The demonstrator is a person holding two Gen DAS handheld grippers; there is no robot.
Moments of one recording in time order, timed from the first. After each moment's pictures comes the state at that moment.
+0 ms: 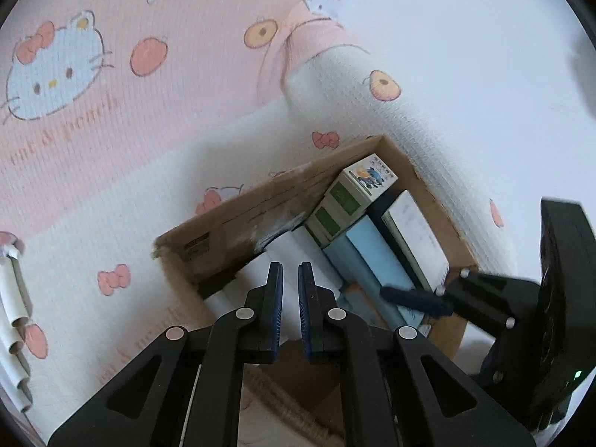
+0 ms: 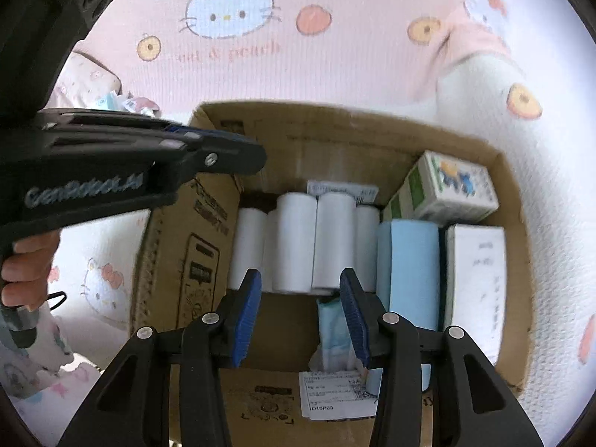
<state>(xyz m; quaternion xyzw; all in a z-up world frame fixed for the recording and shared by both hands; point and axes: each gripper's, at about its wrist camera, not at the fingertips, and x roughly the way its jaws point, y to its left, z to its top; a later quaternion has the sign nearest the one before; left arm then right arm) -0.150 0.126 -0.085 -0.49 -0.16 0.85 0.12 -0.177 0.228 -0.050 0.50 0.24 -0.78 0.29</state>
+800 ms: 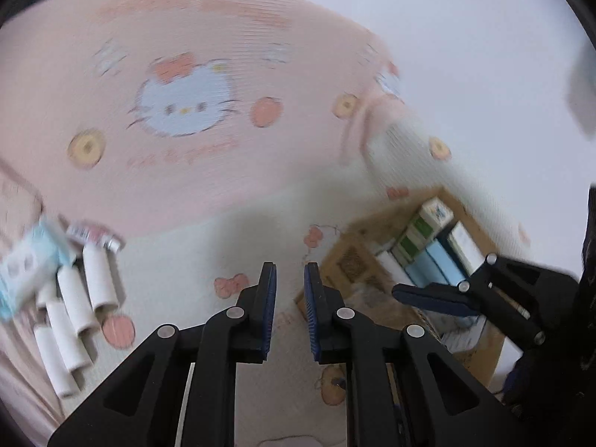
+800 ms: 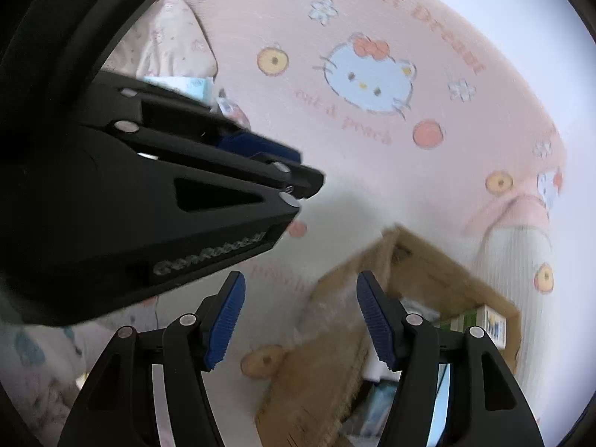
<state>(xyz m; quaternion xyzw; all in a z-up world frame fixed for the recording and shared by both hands) -0.051 0.016 -0.068 -0.38 -0.17 0.91 0.00 -0.056 0.094 -0.026 0.35 0.38 -0.76 0.38</state>
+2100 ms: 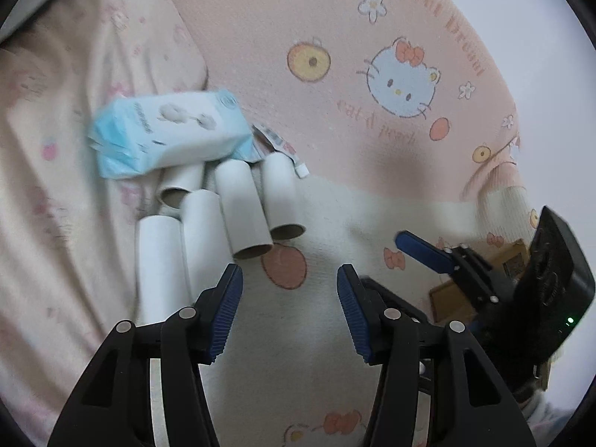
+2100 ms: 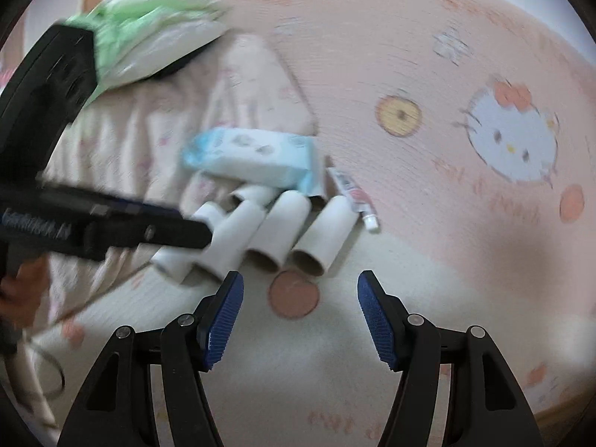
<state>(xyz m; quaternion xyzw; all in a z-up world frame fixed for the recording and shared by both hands) 0.056 -0.162 -0.186 -0.38 -0.32 0.86 -0.14 -0.054 -0.040 -0.134 0.28 0.23 -0.75 0.55</state>
